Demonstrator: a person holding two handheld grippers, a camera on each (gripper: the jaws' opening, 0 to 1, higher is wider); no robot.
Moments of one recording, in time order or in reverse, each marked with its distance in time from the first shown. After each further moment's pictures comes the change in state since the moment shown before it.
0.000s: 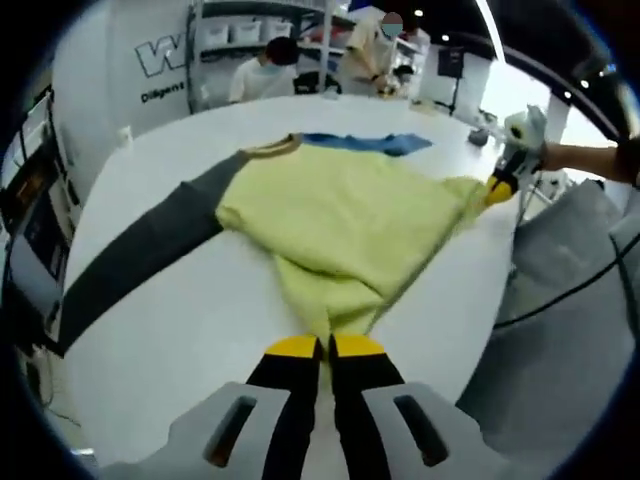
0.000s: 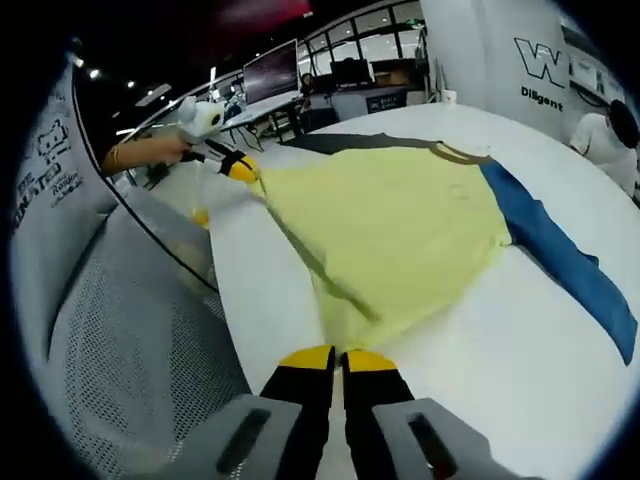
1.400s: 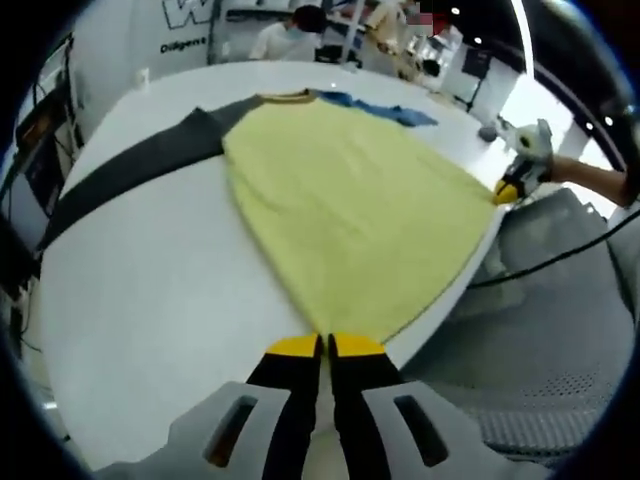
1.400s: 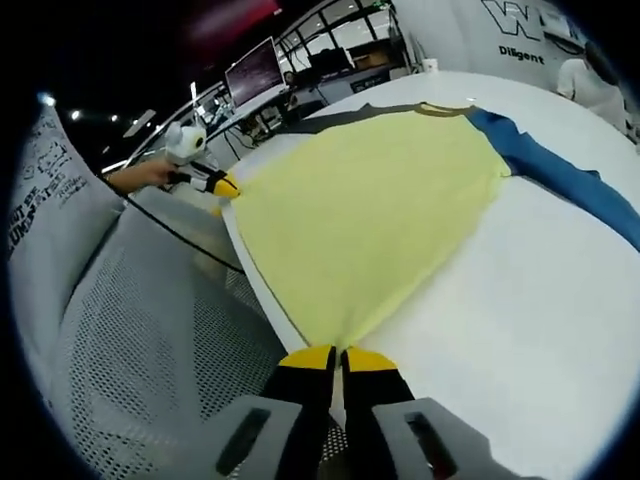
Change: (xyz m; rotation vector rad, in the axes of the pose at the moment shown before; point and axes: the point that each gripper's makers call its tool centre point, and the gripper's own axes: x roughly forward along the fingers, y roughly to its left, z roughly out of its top) left arm -0.016 -0.026 -0.070 -0.174 0.119 -0.014; right arm 0.000 0.019 -0.058 0.171 0.050 0.054
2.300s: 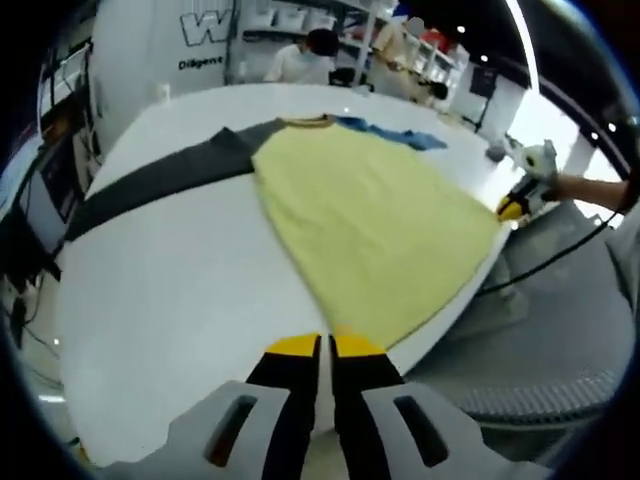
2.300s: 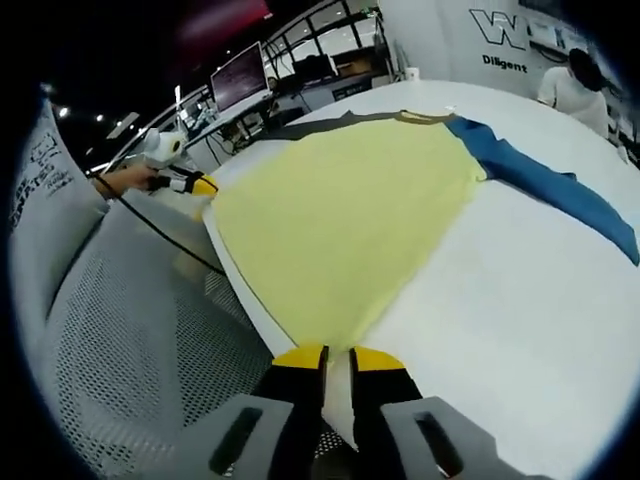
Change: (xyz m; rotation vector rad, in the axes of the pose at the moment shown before) left arm -0.027 0.028 0.014 -0.039 -0.158 0.076; right arm -0.012 -0.020 0.004 0.011 -0.071 -0.133
